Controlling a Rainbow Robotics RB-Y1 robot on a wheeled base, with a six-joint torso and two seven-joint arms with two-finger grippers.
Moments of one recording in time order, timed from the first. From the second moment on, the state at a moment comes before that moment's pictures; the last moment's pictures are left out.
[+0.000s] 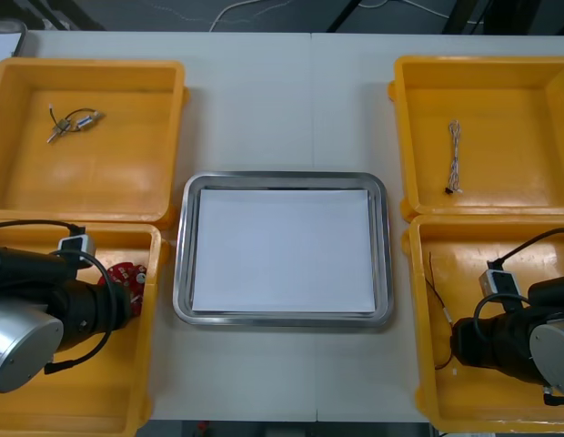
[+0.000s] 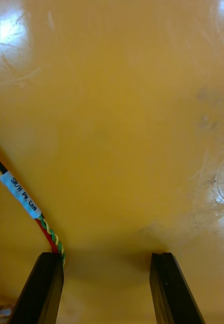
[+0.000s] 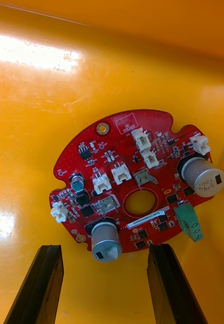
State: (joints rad) right arm 0.21 -0.50 0.05 -2.17 -0.43 1.51 1.22; left arm 0.14 0.62 -0.15 -2.27 0.37 1.47 -0.91
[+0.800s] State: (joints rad) right arm 0.10 -0.49 0.05 -2.15 -0.47 1.59 1.22; left arm 0.14 0.61 -0.16 -2.21 0.35 1.42 -0.91
